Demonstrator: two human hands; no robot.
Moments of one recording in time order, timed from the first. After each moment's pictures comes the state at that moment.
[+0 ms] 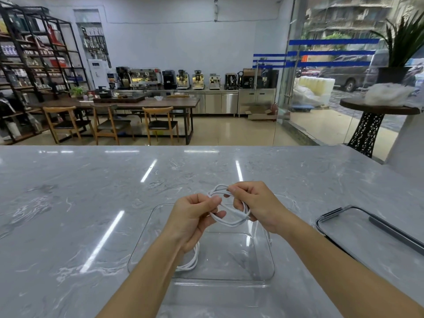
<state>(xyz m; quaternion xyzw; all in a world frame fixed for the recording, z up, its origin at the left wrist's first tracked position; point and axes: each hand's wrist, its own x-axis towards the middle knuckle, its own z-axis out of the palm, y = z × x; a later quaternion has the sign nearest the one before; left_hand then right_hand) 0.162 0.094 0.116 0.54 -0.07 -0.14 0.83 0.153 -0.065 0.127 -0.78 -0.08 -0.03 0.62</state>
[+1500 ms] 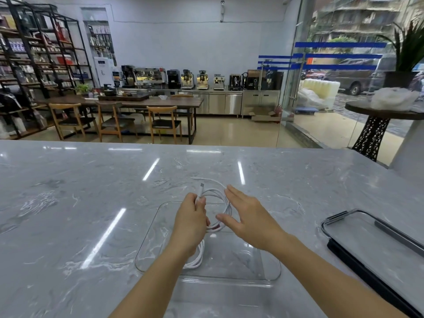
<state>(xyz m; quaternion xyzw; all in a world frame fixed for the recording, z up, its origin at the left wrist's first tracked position) 0.164 0.099 0.097 0.76 -0.03 0.05 0.64 0.149 -0.045 0.095 -0.96 -0.15 -0.11 0.21</state>
